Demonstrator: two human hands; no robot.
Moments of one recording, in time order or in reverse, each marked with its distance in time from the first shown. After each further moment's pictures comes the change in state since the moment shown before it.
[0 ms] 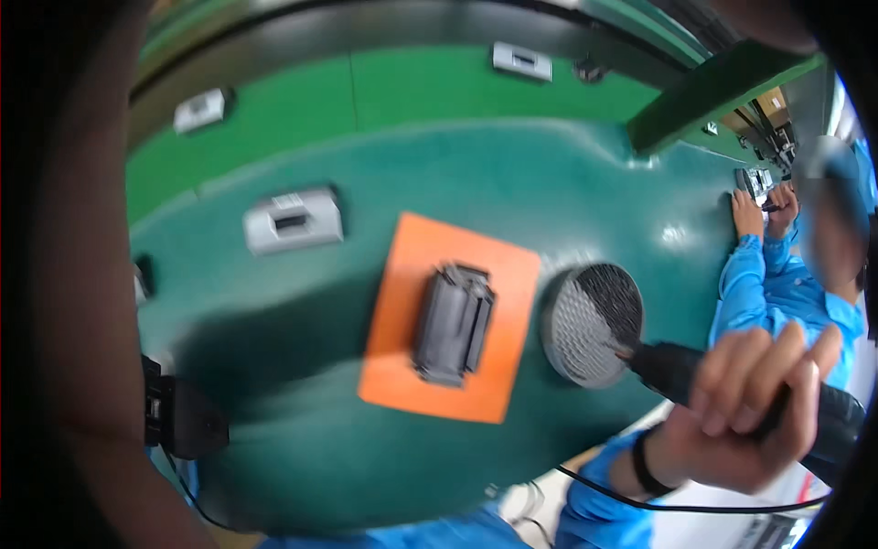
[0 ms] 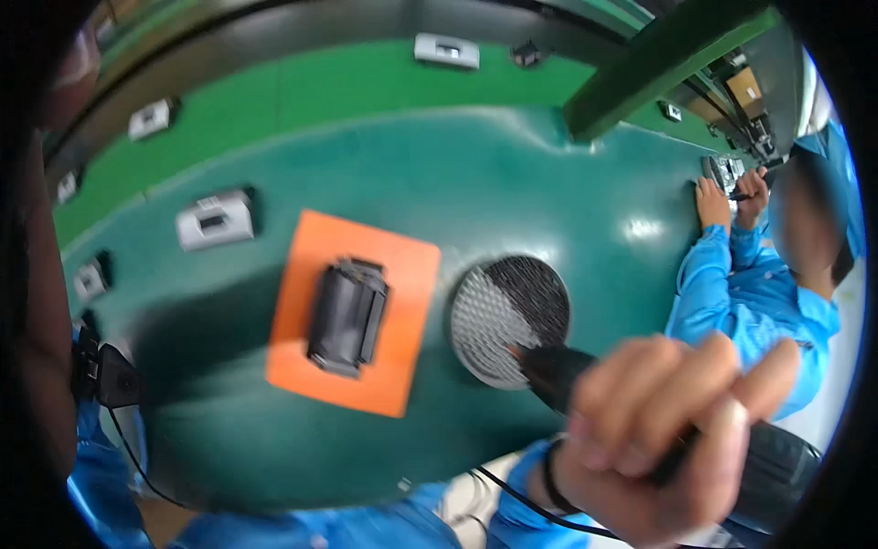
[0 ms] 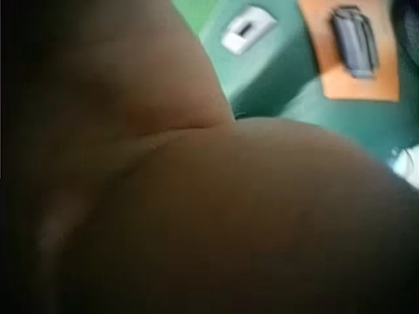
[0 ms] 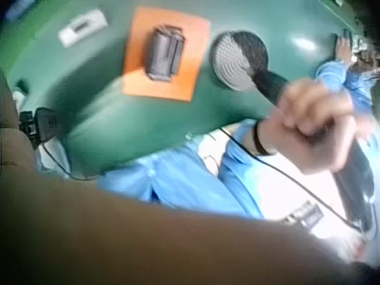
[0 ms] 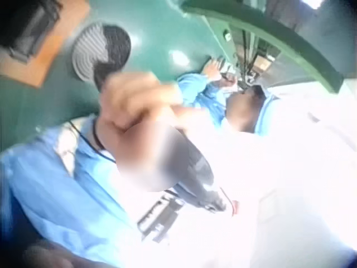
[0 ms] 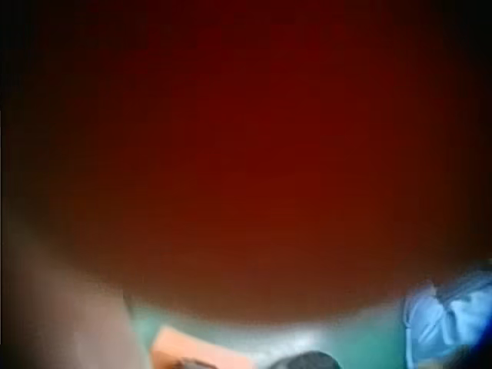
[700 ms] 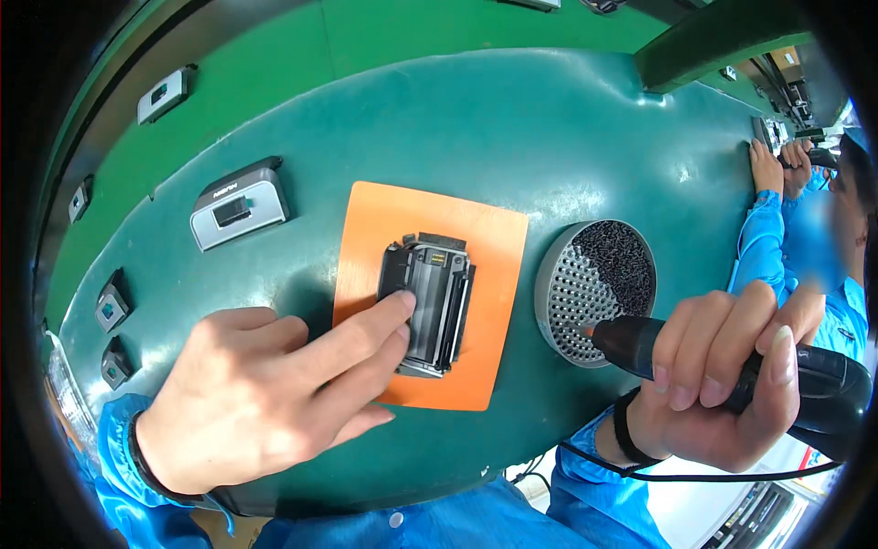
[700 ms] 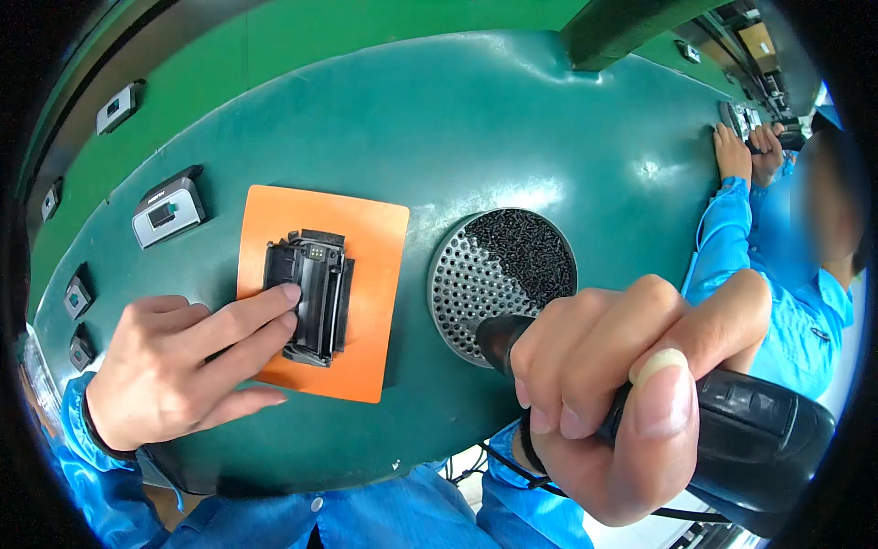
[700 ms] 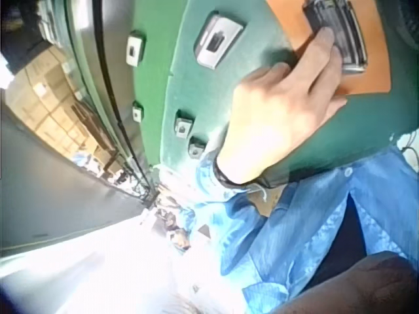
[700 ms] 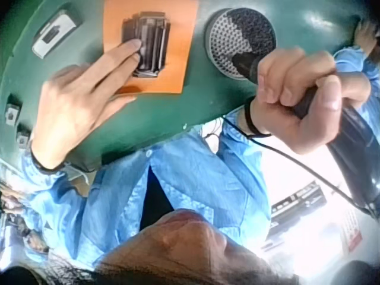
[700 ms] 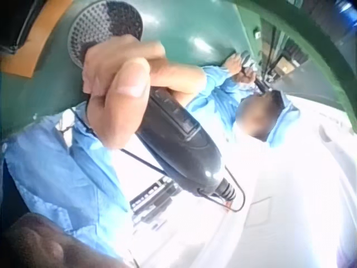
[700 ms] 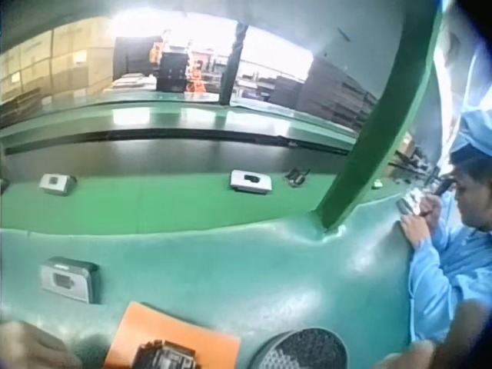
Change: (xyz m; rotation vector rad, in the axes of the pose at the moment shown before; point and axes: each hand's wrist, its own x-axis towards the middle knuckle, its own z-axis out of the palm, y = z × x) left_hand -0.073 0.035 0.078 0.320 -0.611 0.274; right_hand -0.026 0.017 0.000 0.026 -0.171 0.260
